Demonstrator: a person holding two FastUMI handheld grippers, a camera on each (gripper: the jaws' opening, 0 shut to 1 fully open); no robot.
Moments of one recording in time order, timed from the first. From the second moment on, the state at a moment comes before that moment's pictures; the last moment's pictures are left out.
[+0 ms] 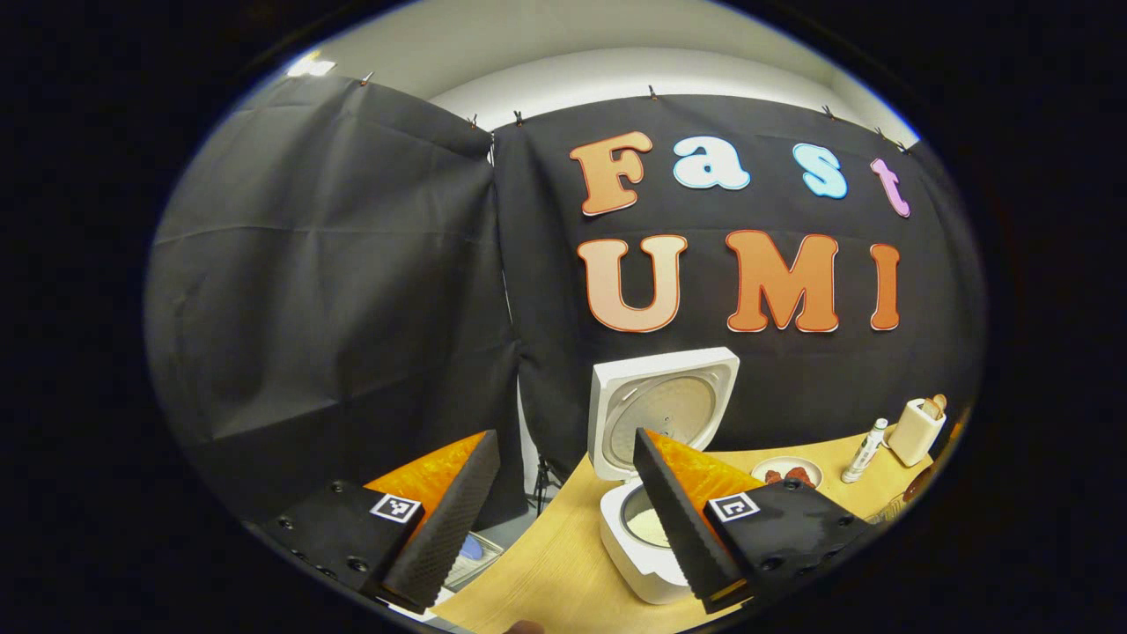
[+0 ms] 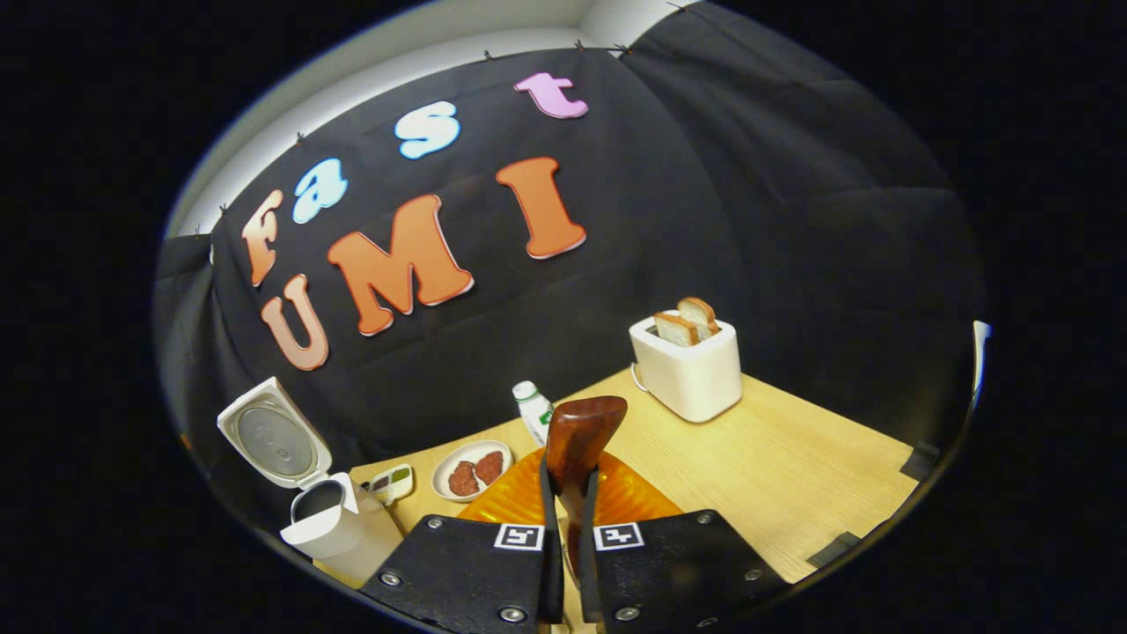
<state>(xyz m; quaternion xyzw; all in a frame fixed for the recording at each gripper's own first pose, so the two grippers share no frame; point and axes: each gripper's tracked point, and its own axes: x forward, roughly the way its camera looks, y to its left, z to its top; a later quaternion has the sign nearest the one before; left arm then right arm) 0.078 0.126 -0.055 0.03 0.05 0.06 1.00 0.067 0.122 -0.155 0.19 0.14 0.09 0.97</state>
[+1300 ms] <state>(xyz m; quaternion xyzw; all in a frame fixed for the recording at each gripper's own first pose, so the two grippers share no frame) 0.079 0.195 -0.069 0.02 0.07 0.03 1.00 -0.046 0.290 -0.252 -0.21 0.13 0.16 0.96</state>
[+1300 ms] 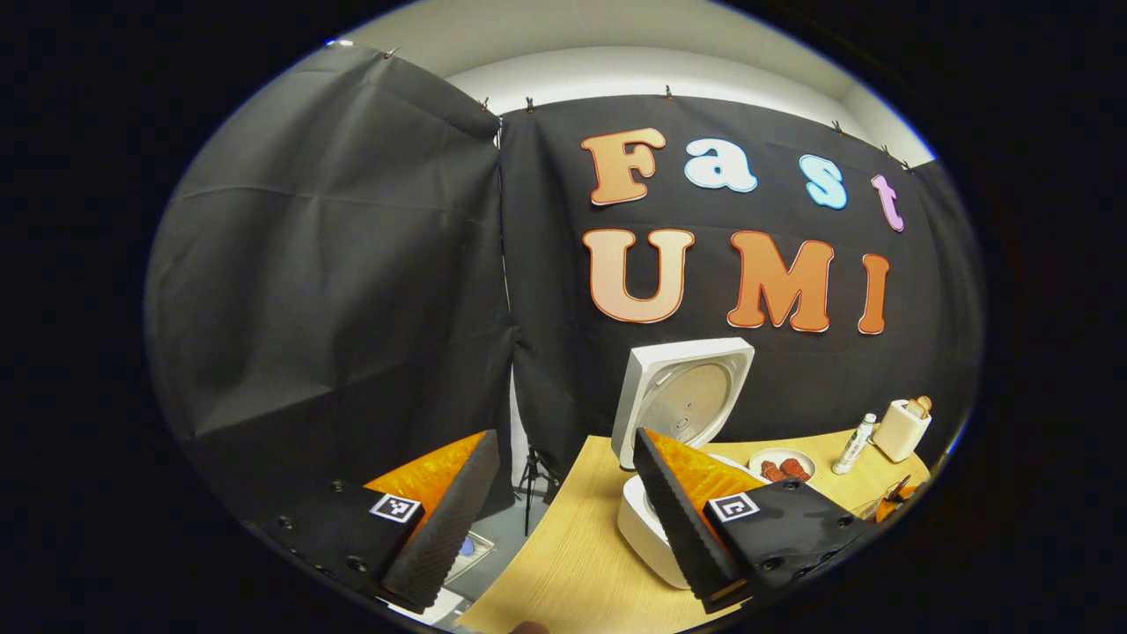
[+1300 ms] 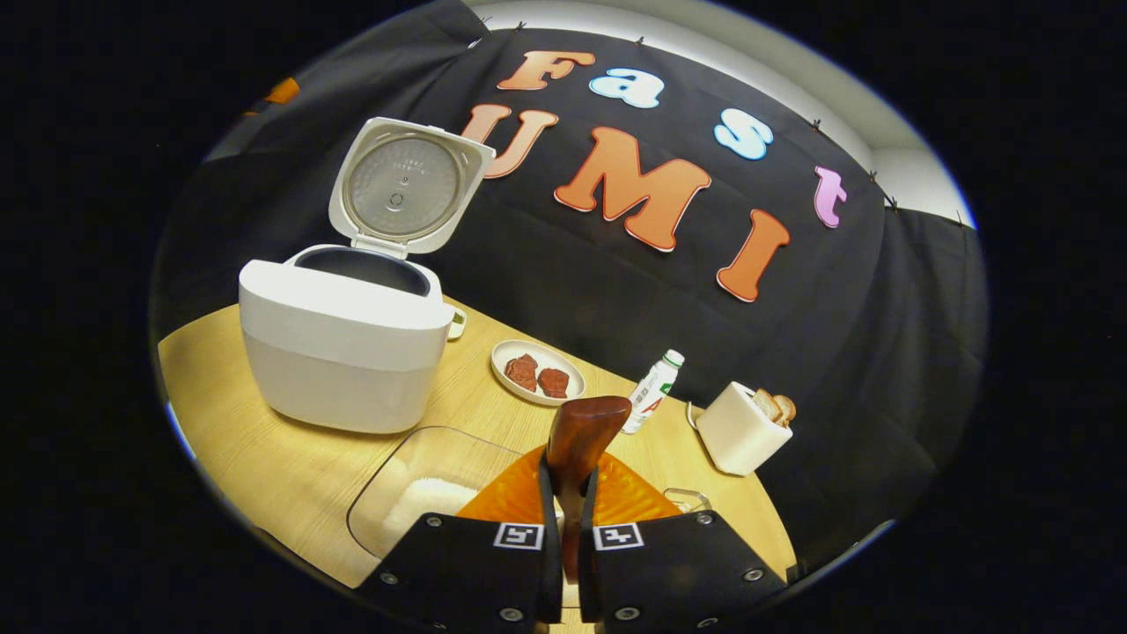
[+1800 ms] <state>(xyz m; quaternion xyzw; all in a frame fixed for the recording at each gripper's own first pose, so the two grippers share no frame) 0.076 0.198 -0.067 0.02 0.07 0.03 1.00 -0.050 0.301 -0.281 -0.07 0.18 0.16 0.97</state>
